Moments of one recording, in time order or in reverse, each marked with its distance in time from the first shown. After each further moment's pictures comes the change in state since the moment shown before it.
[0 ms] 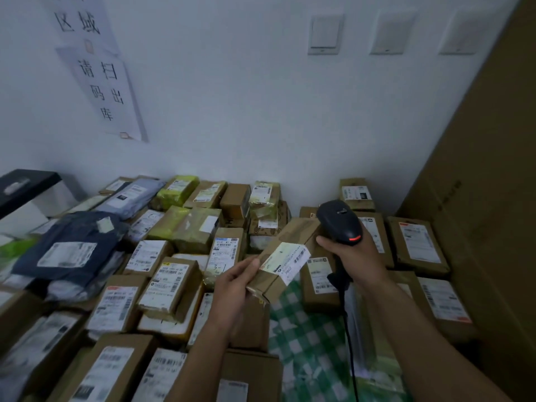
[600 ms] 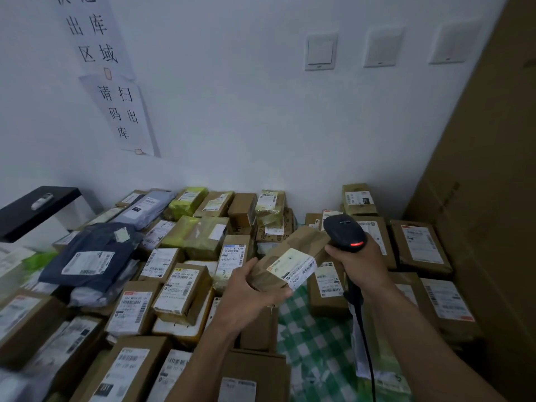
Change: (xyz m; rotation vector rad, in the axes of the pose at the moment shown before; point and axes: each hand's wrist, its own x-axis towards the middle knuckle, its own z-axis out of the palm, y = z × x) left_hand -0.027 0.015 -0.004 0.566 -0.119 0.161; right_hand -0.008 0.009 -0.009 -0.097 0.098 0.033
